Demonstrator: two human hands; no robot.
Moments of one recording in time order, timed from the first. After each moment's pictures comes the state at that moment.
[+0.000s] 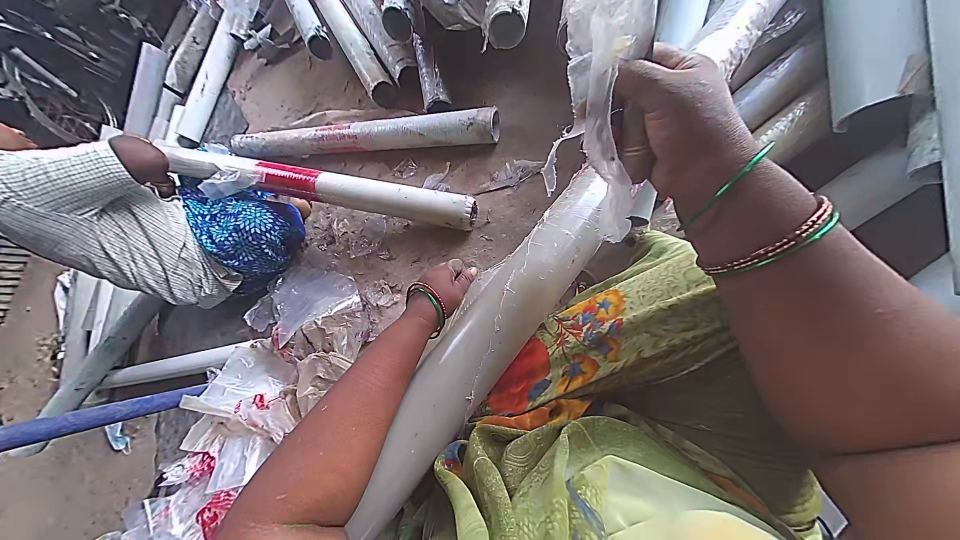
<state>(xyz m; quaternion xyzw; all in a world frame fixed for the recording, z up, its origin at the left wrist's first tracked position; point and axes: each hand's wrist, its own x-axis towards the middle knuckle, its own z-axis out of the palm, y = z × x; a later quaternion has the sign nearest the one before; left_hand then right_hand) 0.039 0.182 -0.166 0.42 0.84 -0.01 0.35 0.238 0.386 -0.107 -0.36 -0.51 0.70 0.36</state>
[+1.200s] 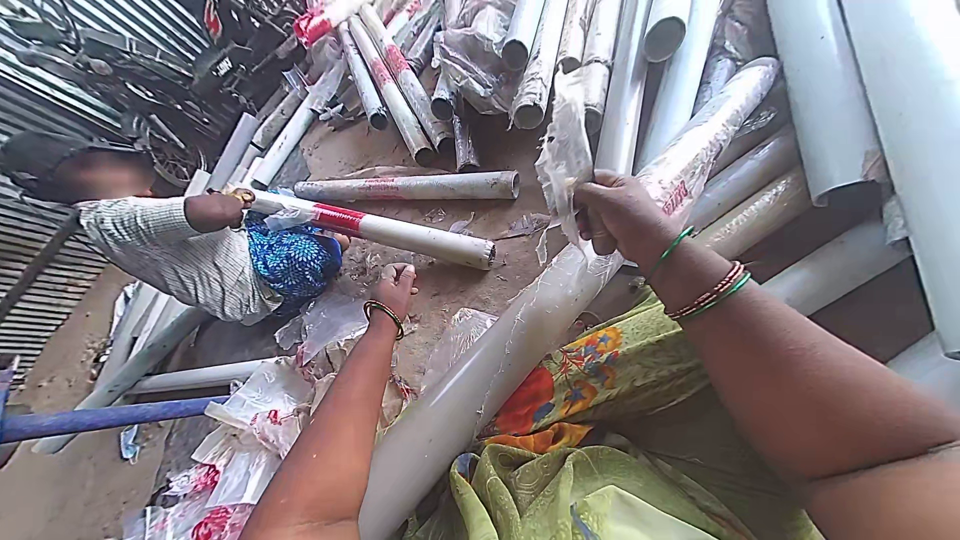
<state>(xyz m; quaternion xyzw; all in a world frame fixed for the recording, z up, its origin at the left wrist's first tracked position) -0.027 0.148 -0.138 0.25 0.90 0.30 0.18 0.234 0.373 -0.111 -0.34 -0.54 0.73 0.25</state>
